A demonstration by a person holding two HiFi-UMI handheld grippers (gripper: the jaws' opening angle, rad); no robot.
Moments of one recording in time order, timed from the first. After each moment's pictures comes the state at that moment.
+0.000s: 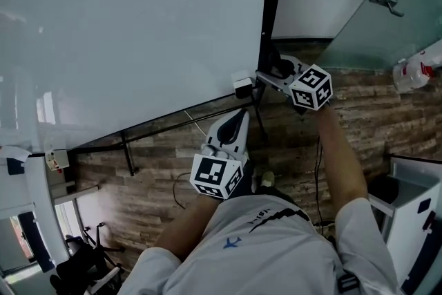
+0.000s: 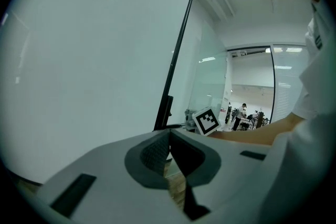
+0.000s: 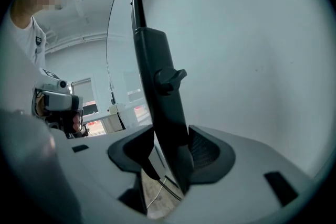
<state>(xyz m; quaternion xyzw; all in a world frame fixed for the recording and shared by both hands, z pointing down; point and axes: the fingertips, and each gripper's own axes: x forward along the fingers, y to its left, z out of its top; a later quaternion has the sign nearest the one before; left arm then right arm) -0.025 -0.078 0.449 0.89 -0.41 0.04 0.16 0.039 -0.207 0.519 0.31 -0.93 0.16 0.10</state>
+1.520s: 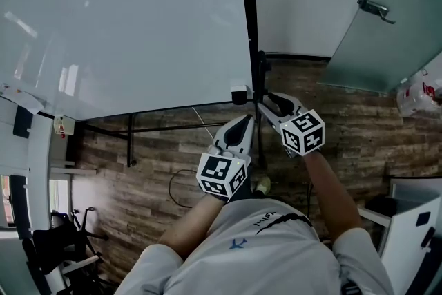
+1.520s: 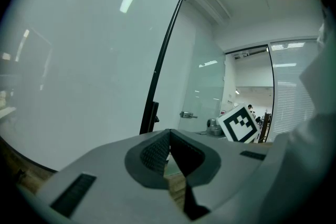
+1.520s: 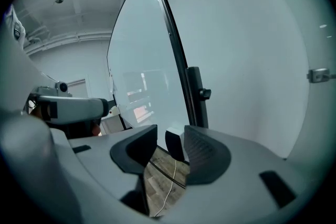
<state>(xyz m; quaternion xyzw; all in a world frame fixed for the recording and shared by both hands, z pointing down) -0.012 0.077 0.427 0.87 -0.46 0.02 0.15 0.031 0.012 0.486 0.37 -0.91 0.17 0.10</state>
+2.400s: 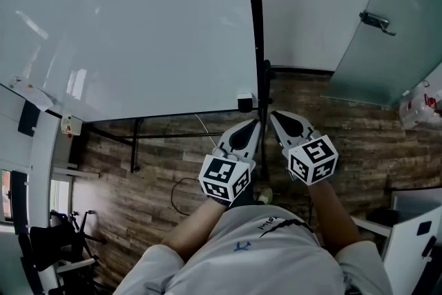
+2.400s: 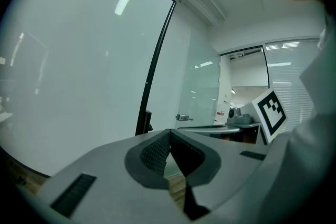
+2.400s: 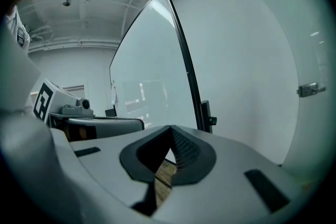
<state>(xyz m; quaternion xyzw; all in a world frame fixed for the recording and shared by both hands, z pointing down) -0.006 0.088 0.395 0.88 -0.45 0.02 0.13 0.036 0.065 0.404 0.40 -0.90 0.14 0.04</state>
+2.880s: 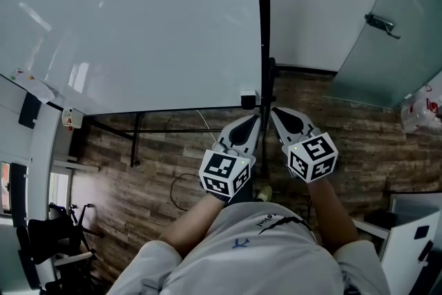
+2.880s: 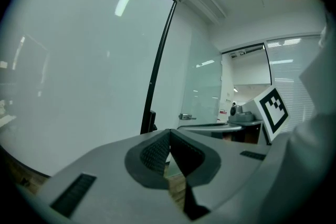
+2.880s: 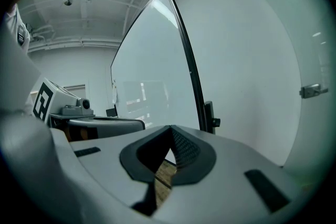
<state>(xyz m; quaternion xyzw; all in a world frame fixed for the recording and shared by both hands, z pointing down) -0.015 0.085 0.395 0.88 -0.46 0.03 0.13 0.027 0.062 0.402 0.40 -0.91 0.13 0.05</state>
